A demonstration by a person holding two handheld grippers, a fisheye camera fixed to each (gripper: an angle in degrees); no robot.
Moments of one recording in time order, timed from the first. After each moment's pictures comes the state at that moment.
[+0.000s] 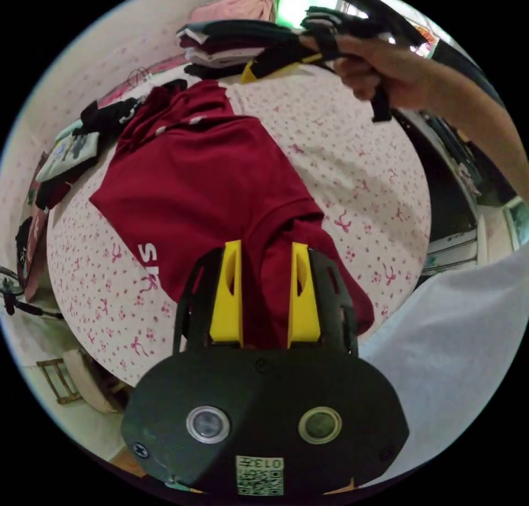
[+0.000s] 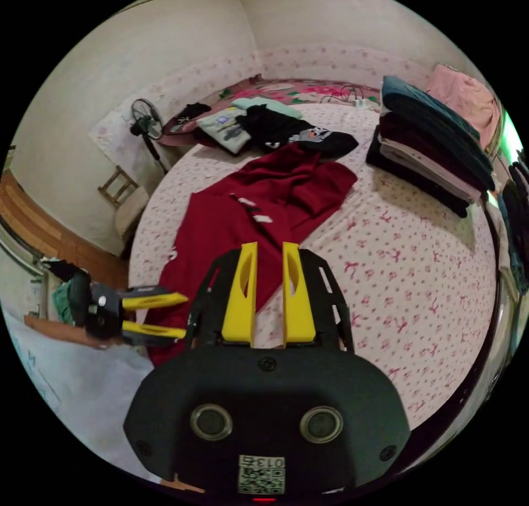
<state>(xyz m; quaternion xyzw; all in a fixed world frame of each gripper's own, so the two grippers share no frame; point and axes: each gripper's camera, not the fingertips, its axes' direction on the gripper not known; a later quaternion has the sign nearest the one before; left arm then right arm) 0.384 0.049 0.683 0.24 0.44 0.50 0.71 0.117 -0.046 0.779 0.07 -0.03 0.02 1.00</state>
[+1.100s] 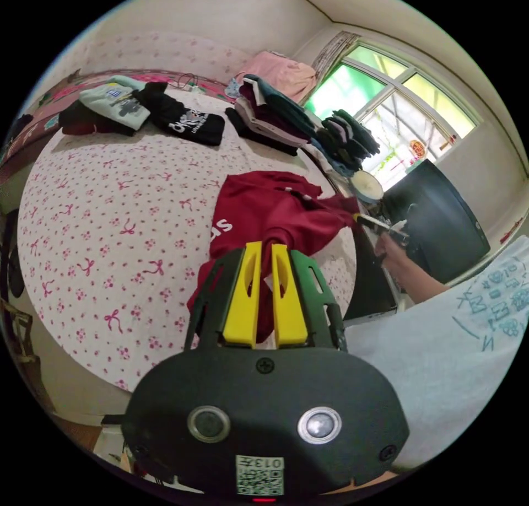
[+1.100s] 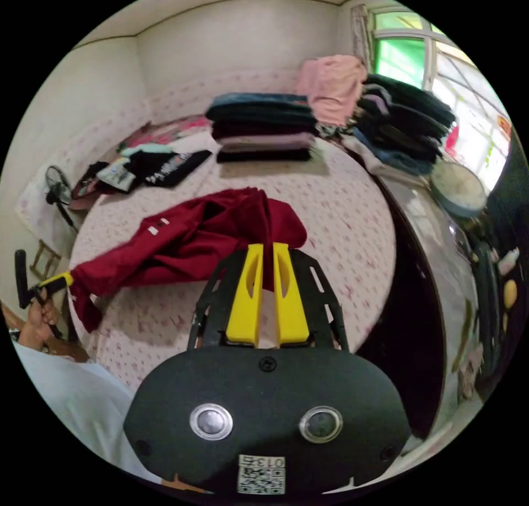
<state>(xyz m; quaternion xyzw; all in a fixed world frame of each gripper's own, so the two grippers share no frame) 0.261 0.008 0.707 0.19 0.68 0.32 0.63 0.190 0.208 0.673 0.15 0.16 0.22 0.95</state>
